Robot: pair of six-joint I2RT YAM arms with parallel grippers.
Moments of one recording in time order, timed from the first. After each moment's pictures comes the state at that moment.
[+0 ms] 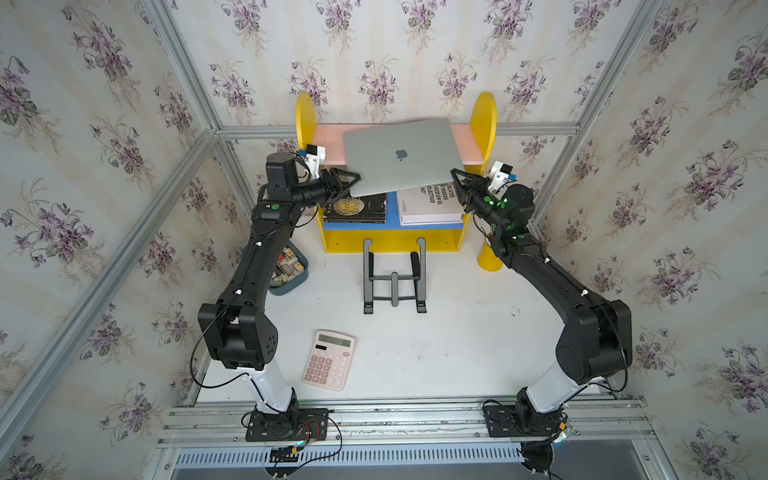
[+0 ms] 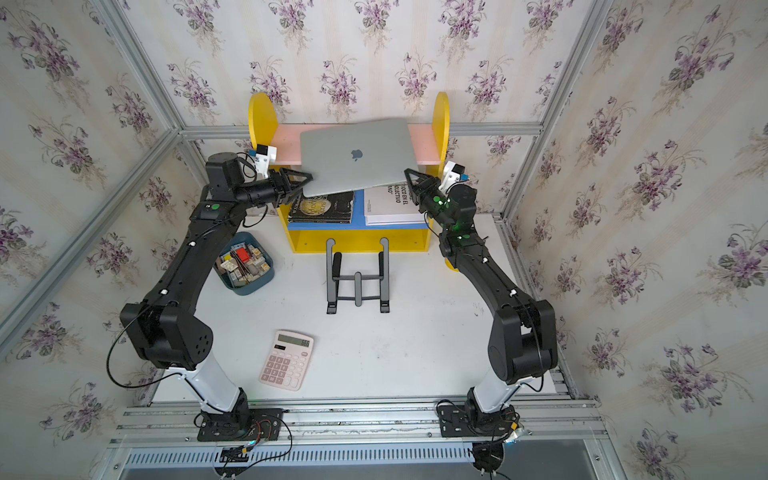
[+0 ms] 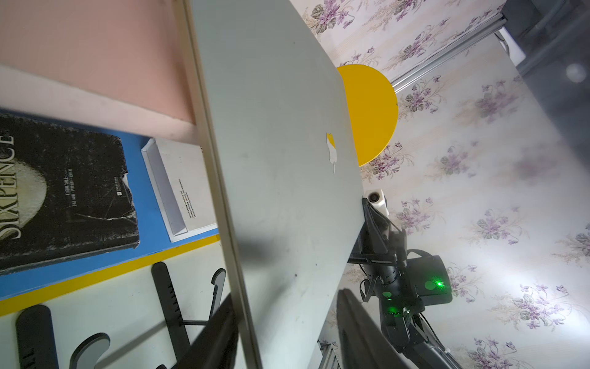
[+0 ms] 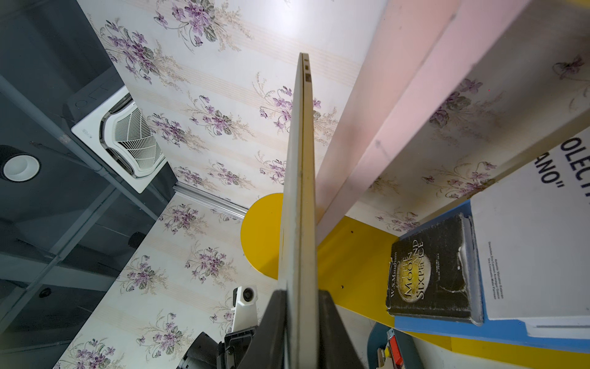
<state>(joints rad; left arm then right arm) -0.10 1.77 1.84 -0.29 0.91 -0.81 0.25 1.65 1.38 0.47 -0.38 1.33</state>
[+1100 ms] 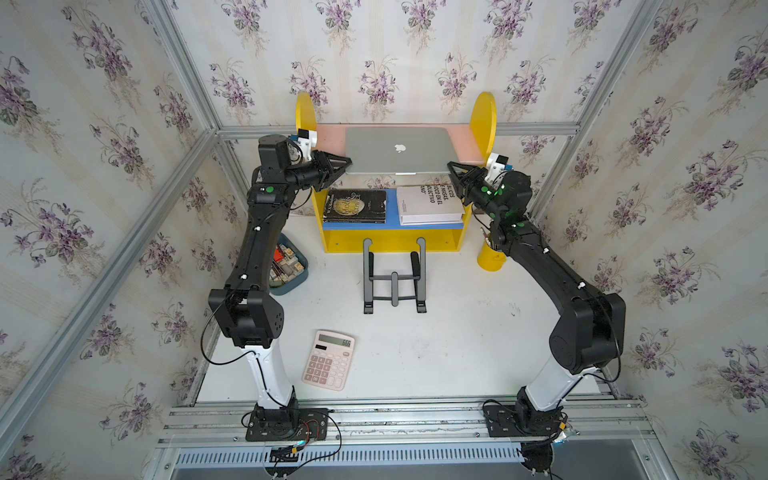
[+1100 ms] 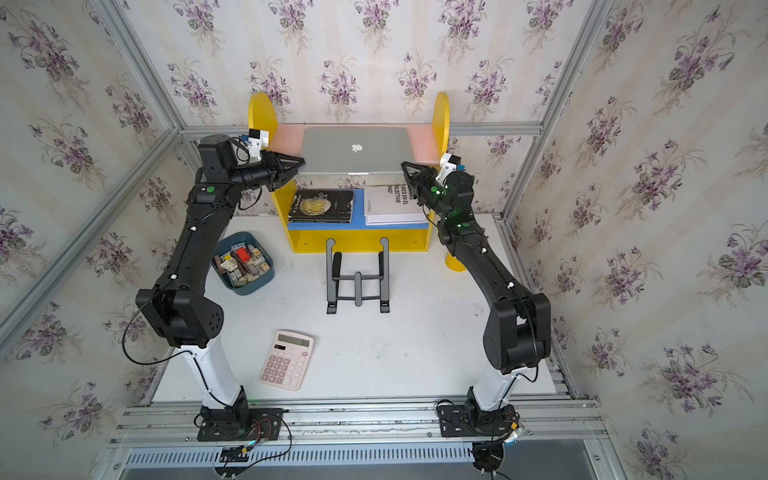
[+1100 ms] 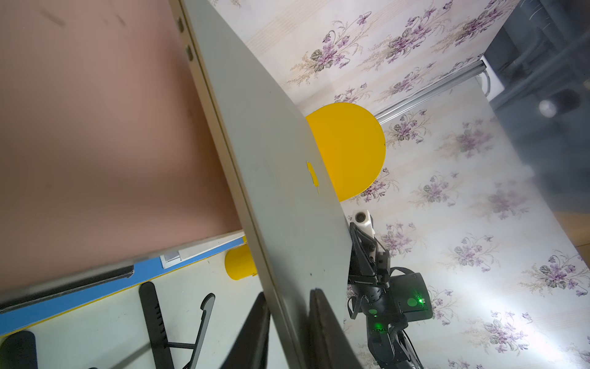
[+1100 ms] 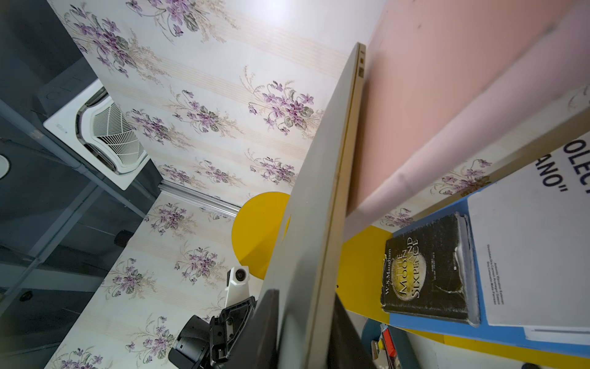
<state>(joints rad) -0.05 1.96 2.17 -0.40 0.94 -0.91 0.25 1.73 1.54 0.32 -0.41 1.30</state>
